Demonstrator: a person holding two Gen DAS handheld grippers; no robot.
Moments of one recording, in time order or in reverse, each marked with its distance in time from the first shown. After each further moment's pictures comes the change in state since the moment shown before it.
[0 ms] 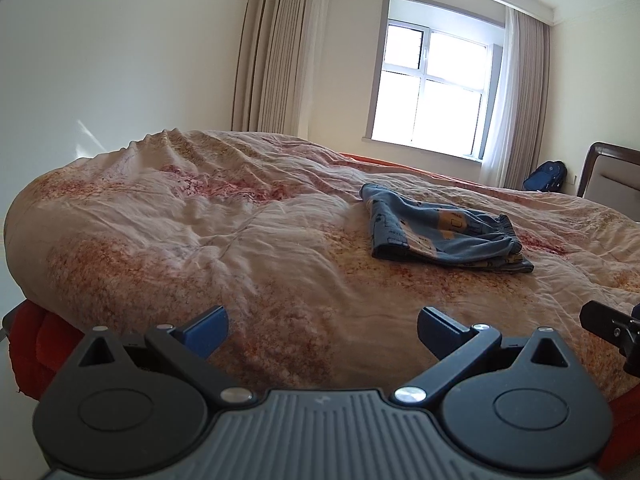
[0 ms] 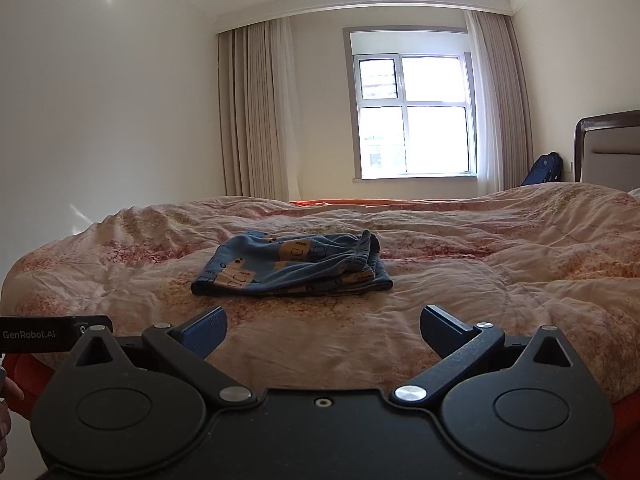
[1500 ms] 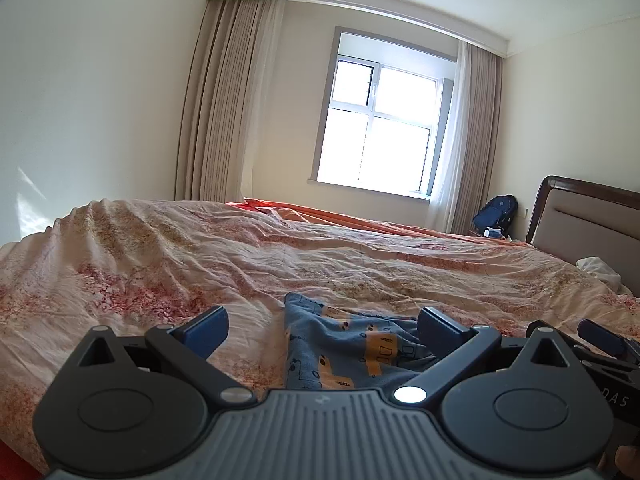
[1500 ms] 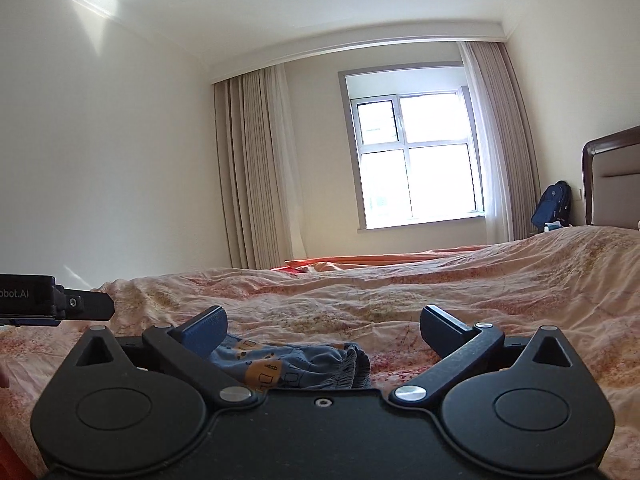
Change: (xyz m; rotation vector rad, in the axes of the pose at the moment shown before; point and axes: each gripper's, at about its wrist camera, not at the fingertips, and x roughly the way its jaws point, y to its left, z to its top) left arm 0.026 -0.050 0.122 0.031 -0.117 -0.160; right arm 0.079 -0.046 0.085 0.049 -0.161 0.037
